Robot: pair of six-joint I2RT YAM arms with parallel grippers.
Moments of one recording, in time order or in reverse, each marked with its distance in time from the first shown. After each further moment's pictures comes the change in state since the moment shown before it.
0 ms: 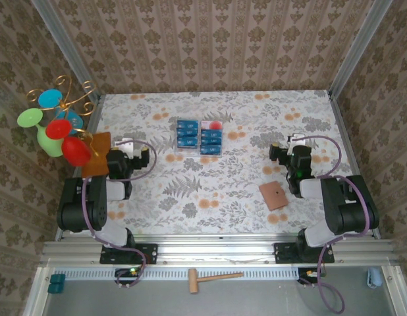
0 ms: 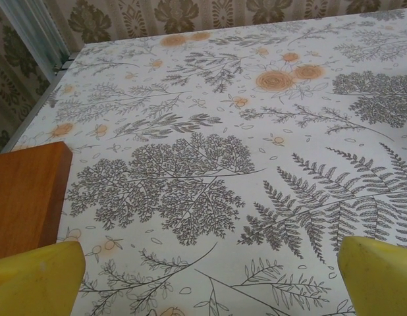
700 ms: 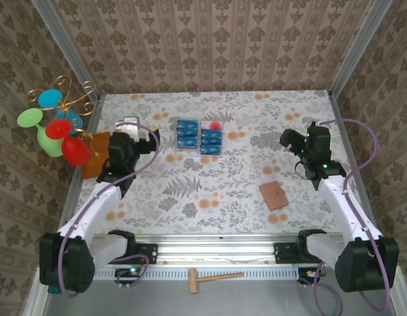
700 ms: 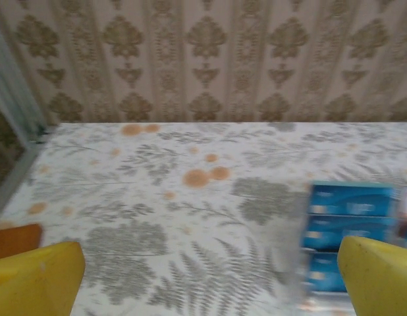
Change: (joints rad) left arm -0.302 -0.486 0.296 -0.715 -0.168 -0.222; right arm -0.019 -0.438 0.349 -1.012 -0.078 0.482
